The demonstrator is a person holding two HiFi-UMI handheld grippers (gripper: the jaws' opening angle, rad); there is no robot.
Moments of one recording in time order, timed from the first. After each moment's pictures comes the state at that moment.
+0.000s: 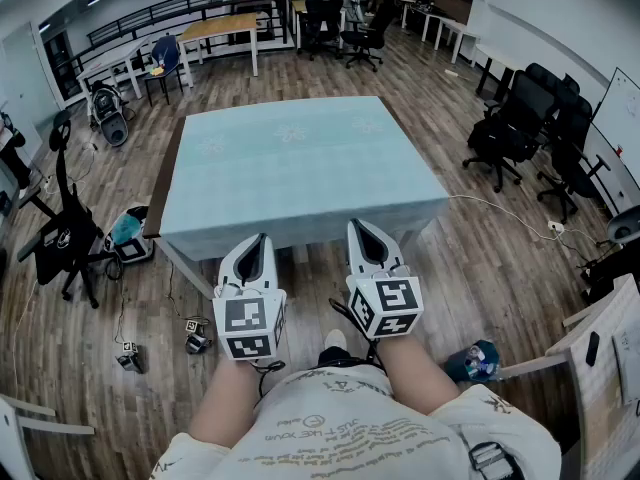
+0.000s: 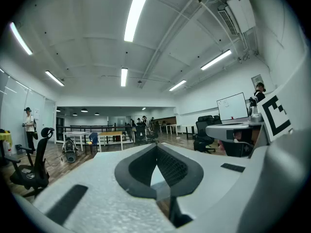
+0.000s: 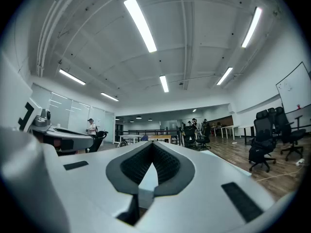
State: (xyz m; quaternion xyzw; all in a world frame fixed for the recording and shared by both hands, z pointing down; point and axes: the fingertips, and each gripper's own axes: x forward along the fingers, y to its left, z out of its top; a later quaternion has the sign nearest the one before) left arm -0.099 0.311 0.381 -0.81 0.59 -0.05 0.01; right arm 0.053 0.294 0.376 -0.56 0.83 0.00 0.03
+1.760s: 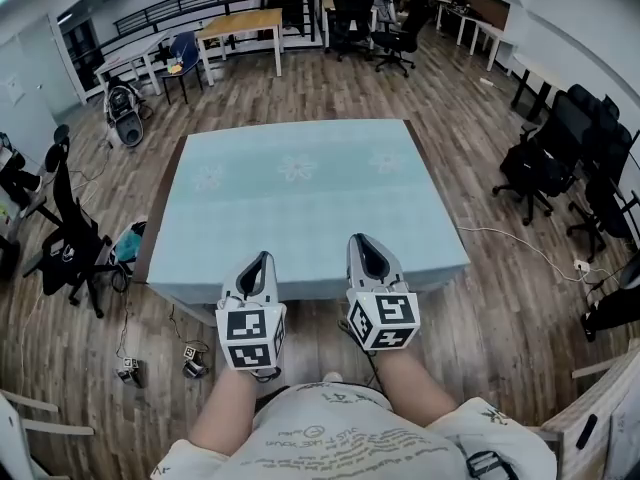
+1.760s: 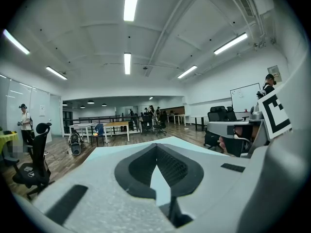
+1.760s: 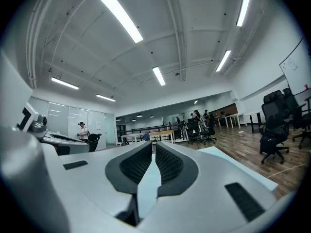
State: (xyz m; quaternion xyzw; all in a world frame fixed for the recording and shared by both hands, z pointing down) left arm -0.040 0.076 0.393 -0.77 0.63 -0.10 -0.03; right arm 0.118 0.042 0.386 -0.54 0.84 -0.06 0.04
